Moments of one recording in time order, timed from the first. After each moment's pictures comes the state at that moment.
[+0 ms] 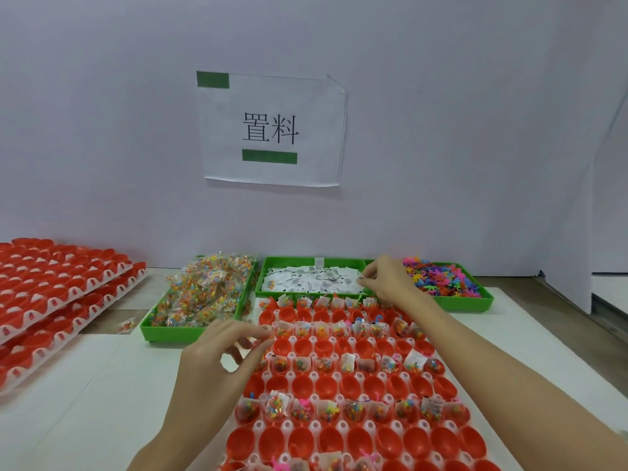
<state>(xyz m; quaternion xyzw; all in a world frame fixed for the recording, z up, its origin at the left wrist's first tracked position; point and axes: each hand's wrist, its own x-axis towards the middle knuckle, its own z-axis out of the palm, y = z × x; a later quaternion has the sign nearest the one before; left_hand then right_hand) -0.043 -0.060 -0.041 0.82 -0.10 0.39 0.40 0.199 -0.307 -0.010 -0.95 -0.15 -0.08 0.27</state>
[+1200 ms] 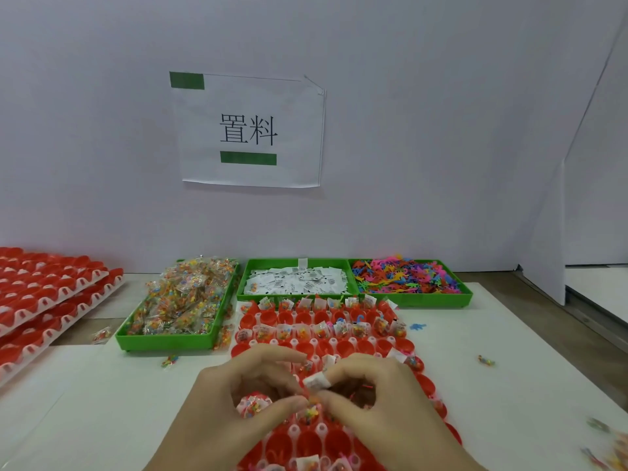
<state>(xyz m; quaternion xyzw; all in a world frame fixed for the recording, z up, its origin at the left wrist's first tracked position) -0.076 -0.103 -0.009 0.78 -0.17 0.13 0.58 -0.038 -0.317 0.000 -0.84 -0.25 -0.01 0.48</state>
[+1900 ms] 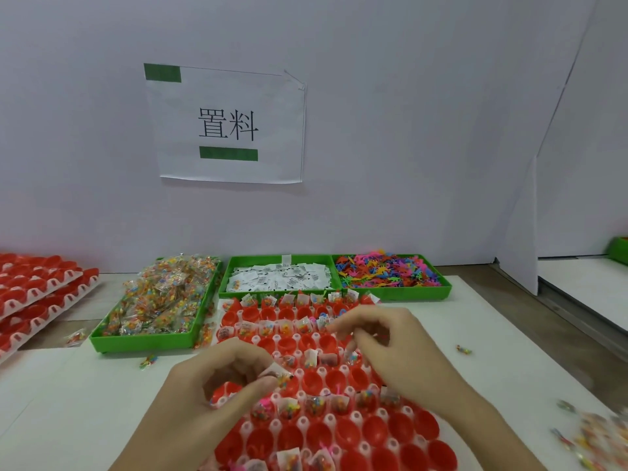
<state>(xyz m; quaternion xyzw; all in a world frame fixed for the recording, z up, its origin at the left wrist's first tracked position) -0.074 -0.100 -0.011 0.80 -0.16 0.16 0.56 -0.002 -0.351 0.018 -0.85 -0.21 -0.05 0.47</state>
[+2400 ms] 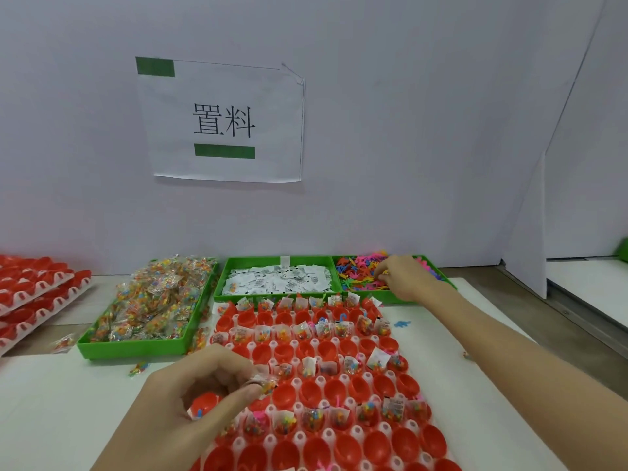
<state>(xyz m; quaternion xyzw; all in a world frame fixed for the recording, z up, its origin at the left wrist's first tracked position) -0.066 -0.090 -0.015 0.81 -0.15 0.19 0.53 0.209 -0.396 0.001 -0.99 -0.13 -0.06 0.08</state>
